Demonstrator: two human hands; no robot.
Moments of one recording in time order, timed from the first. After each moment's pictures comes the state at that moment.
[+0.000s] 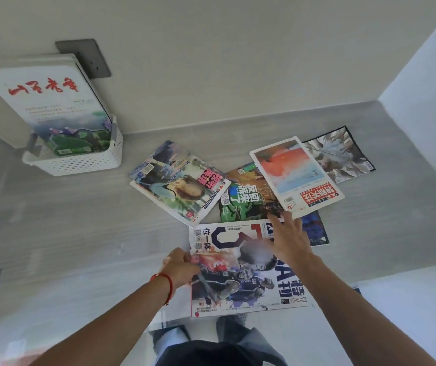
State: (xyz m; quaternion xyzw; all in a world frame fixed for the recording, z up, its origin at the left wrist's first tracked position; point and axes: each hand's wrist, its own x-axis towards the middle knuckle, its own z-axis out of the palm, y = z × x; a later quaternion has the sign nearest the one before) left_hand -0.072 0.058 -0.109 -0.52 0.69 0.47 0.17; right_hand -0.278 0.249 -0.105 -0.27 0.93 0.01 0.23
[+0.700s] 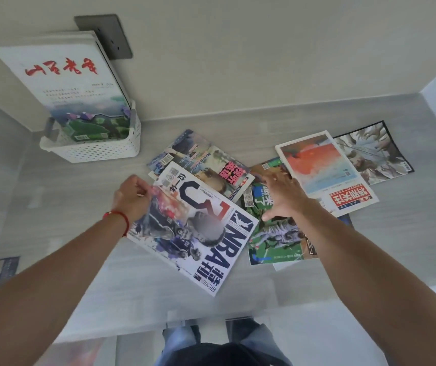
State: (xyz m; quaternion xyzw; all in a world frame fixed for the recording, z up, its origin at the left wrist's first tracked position) left_hand -0.081 -0.129 -0.074 -0.53 0.73 0.42 -0.07; right_hand -0.348 0.139 -0.118 -0.42 0.88 0.05 0.24
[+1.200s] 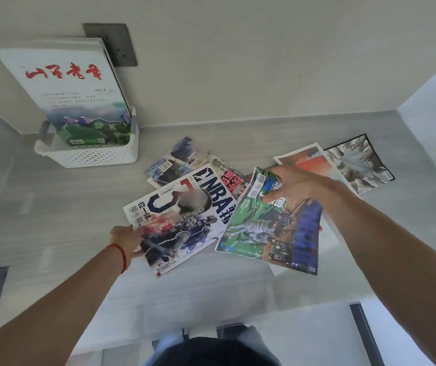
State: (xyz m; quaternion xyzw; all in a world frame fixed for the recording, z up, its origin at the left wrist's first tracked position) left_hand -0.032 -0.115 -0.113 -0.68 0.53 0.51 0.04; right_hand -0.375 0.130 -0.025 -0.36 0.85 -0.10 0.37
